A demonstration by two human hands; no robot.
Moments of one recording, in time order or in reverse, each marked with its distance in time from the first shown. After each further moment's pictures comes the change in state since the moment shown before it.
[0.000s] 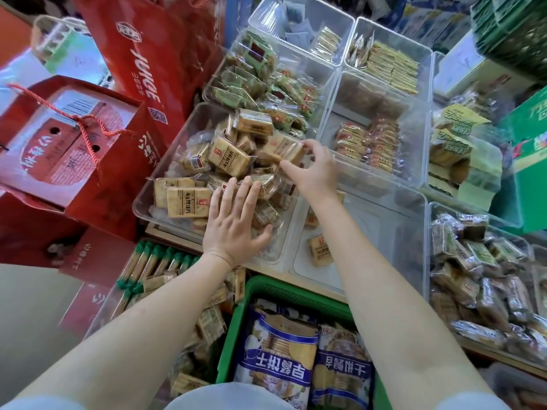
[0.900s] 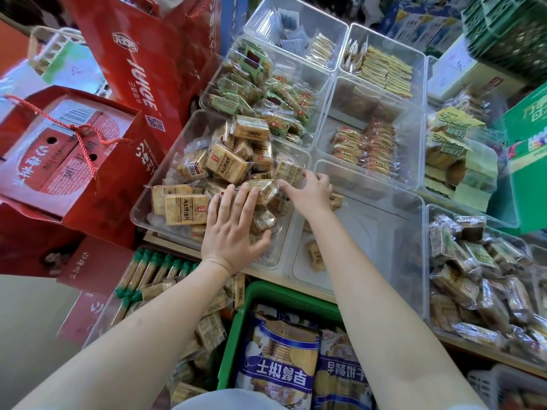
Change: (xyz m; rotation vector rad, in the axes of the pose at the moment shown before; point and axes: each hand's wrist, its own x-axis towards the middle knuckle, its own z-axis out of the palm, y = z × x) left_hand 0.000 0.000 0.001 -0.004 -0.009 -0.002; right_hand -0.012 0.011 0.005 -0.211 -0.245 0.297
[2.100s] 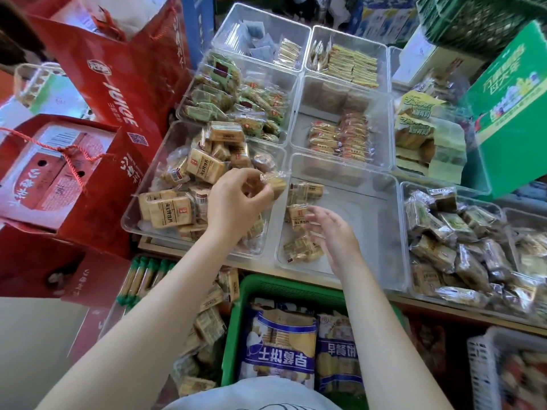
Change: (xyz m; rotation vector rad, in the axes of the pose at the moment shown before) left_hand 0.034 0.059 -0.090 -0.638 0.147 -0.144; right_hand -0.111 0.095 -0.036 0.984 -0.062 0.117
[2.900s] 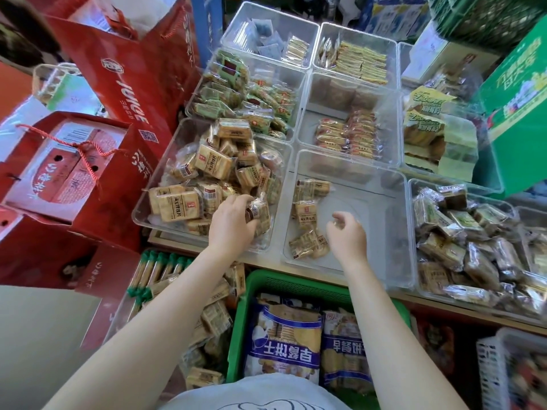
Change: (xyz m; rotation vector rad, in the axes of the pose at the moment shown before) left_hand -0.032 -0.059 0.021 0.306 -0.233 -0.068; right_hand 0.010 0.014 -0.011 -0.677 0.278 -0.106
